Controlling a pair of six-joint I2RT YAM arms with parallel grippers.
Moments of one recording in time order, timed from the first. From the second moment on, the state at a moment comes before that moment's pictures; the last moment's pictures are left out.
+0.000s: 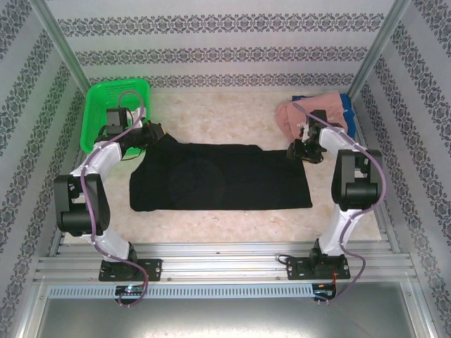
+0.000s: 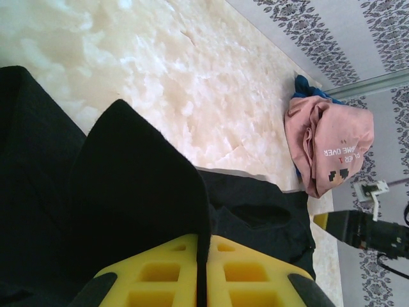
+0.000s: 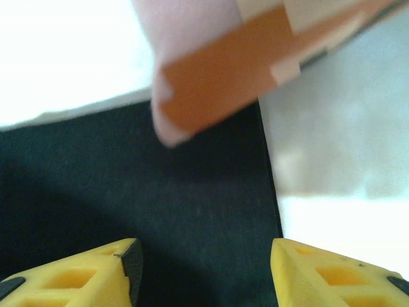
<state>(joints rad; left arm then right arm) 0.10 1.65 1.15 -0.23 0.70 -0.52 -0.05 1.87 1.30 -0.74 -0.18 0.18</state>
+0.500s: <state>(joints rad) 0.10 1.65 1.13 -0.20 0.71 -0.53 -0.12 1.75 1.10 -0.73 -0.27 0.31</state>
